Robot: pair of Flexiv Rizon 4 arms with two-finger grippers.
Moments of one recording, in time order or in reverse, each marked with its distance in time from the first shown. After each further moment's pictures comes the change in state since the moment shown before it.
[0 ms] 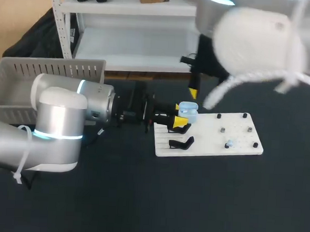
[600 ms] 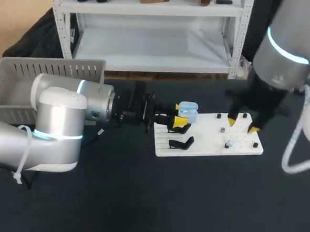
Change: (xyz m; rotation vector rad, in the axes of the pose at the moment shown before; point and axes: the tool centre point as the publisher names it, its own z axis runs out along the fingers) left arm 0.000 0.000 0.000 0.000 0.000 0.000; right arm 0.019 -0.092 0.047 -0.133 -0.050 -0.046
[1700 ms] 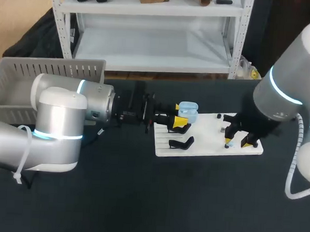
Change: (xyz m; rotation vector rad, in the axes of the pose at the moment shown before) left arm 0.000 0.000 0.000 0.000 0.000 0.000; right arm -0.017 -0.018 0.088 -0.078 -0.032 -0.161
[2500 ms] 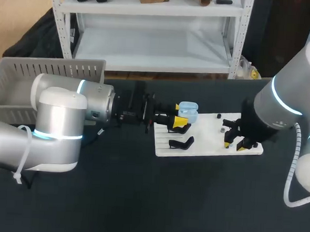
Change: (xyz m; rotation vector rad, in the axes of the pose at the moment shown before) left arm 0.000 0.000 0.000 0.000 0.000 0.000; right arm -0.001 0.001 0.020 -0.046 -0.015 0.023
